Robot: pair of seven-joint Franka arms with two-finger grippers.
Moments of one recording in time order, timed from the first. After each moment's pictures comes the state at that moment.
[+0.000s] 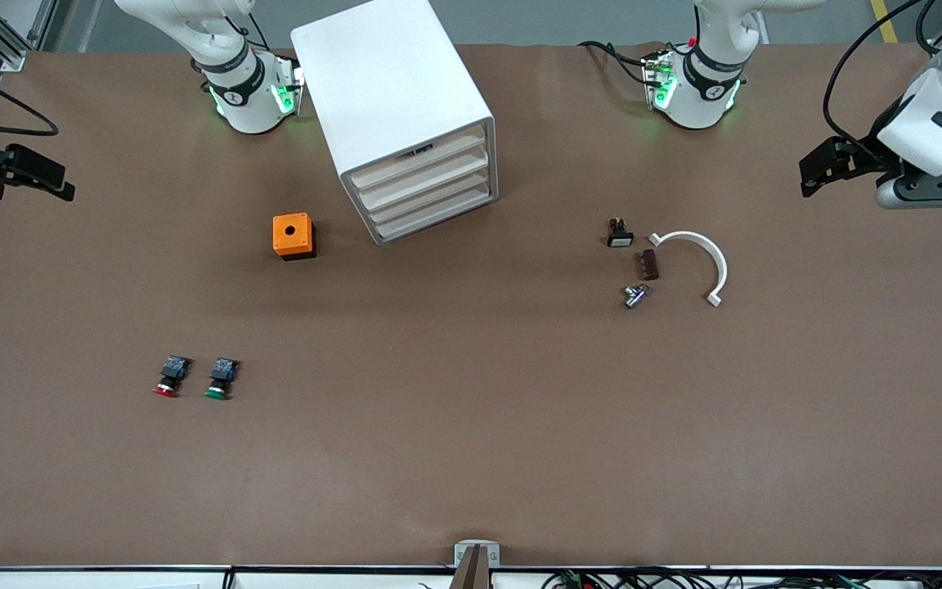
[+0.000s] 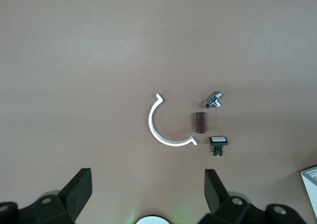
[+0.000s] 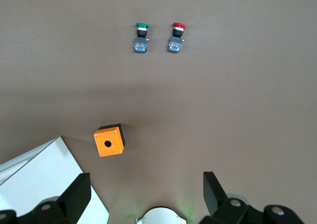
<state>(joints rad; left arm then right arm) -0.05 -0.08 -0.08 -1.67 0.04 1.52 -0.12 -0.01 -0.02 -0.04 -1.54 0.02 1.40 -0.01</state>
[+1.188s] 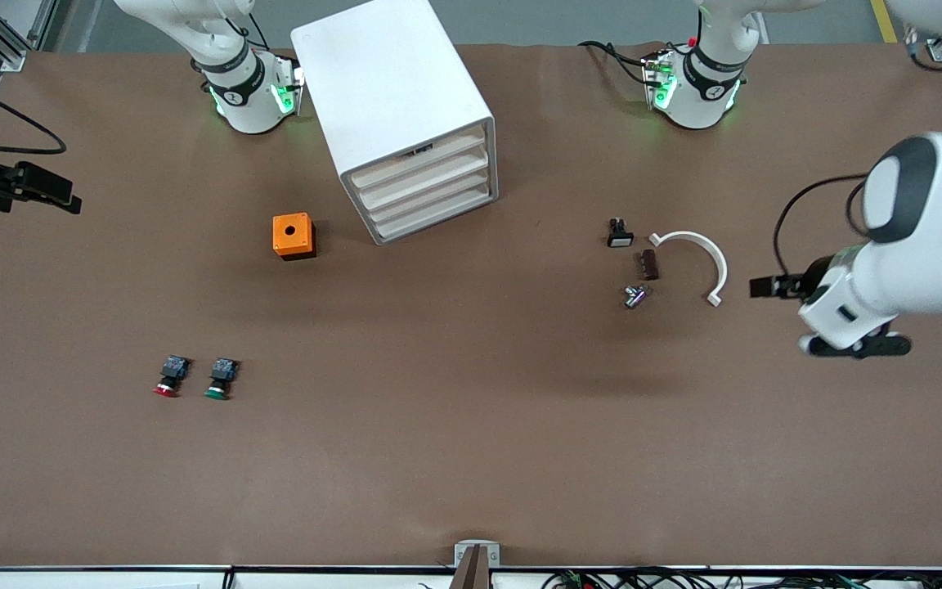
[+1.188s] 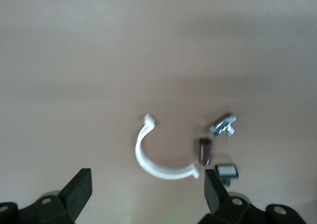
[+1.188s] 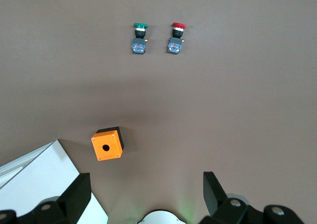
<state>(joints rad) -0.05 0.43 -0.08 -1.48 0.03 1.64 -0.12 -0.01 0.03 -0.05 -1.54 0.02 1.43 -0.01</state>
